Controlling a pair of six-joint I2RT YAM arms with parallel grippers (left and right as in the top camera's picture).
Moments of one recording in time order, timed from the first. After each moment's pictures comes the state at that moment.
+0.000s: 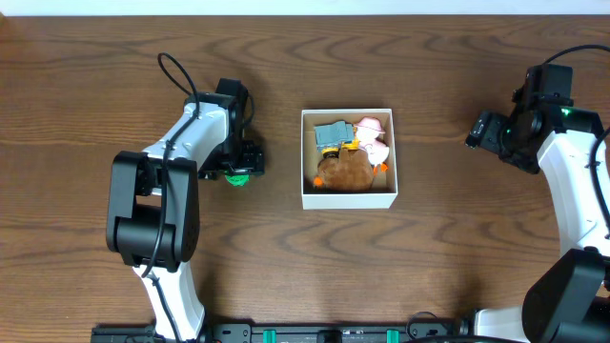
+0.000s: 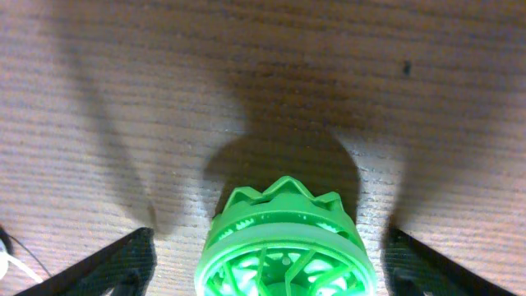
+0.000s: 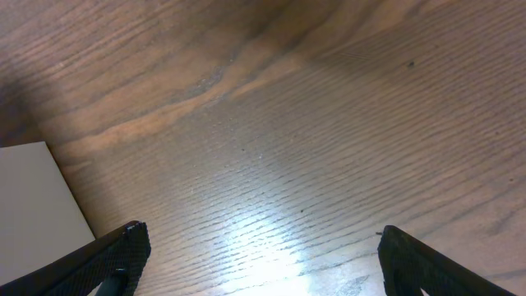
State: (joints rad) left arm -0.17 2.04 1.36 -0.97 0.00 -0.26; right arm -0.17 1.61 1.27 -0.90 -0.01 0.30
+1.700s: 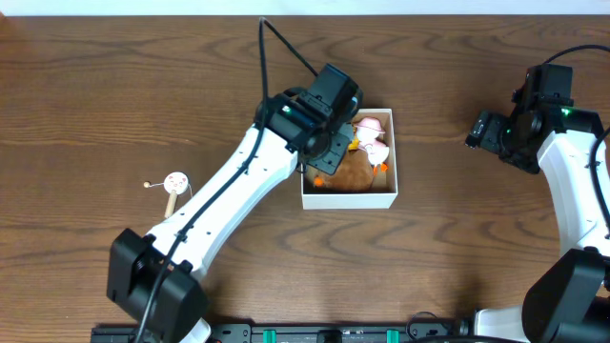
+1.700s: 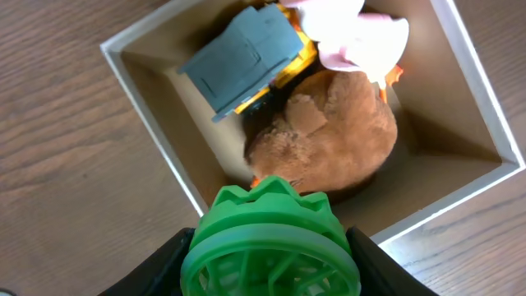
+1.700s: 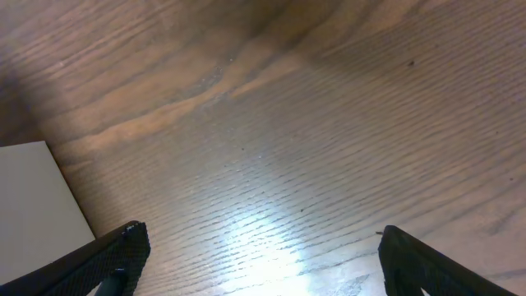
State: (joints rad) left arm -0.65 1.76 1.61 -1.06 -0.01 -0.12; right arm -0.17 1.61 1.27 -0.90 -0.01 0.30
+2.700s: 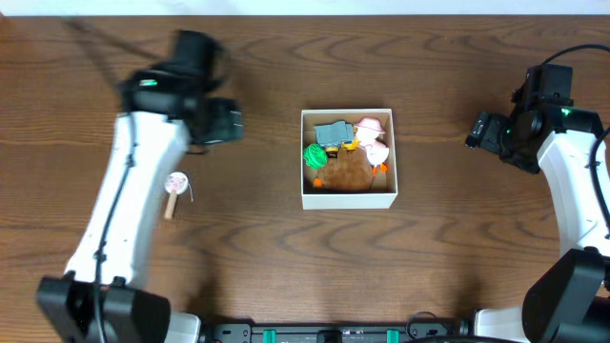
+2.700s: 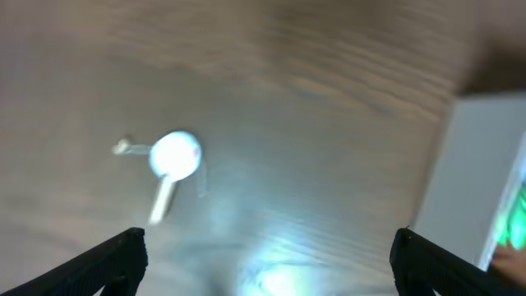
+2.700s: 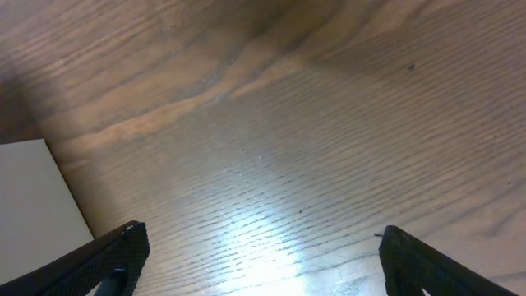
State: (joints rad) left arm -0.14 1.61 1.61 -1.27 -0.13 -0.39; right arm -0.17 1.61 1.27 -0.90 -0.01 0.28
